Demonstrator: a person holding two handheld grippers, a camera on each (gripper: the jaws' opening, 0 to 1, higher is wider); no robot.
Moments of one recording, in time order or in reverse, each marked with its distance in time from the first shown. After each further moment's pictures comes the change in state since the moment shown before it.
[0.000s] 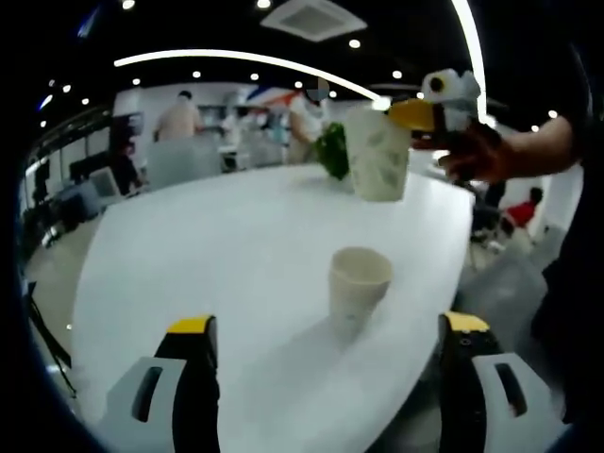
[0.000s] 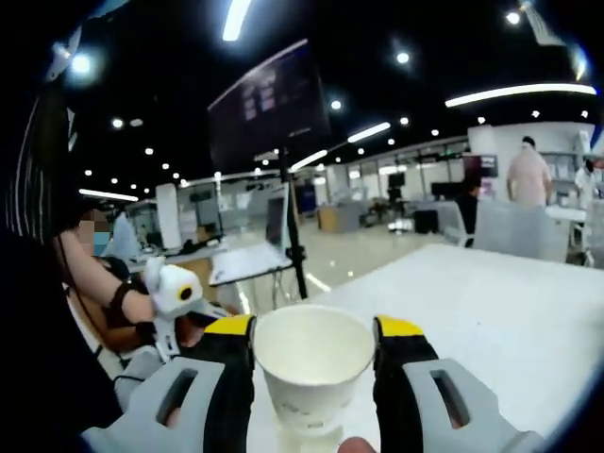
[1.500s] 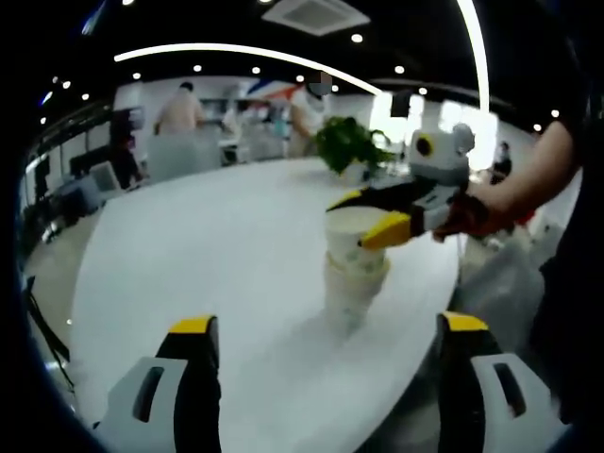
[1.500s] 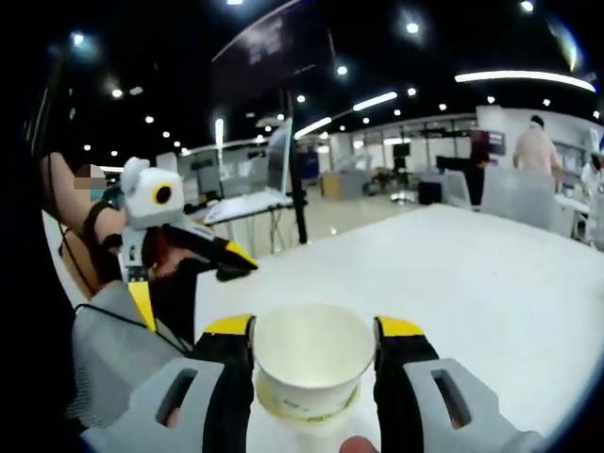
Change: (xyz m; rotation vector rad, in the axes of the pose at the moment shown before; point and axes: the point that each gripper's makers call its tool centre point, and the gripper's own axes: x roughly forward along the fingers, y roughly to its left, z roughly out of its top) left arm 0.002 -0.004 -0.006 -0.013 0.030 0.006; right arm 0.023 0.002 -0.109 -0.019 0.155 0.007
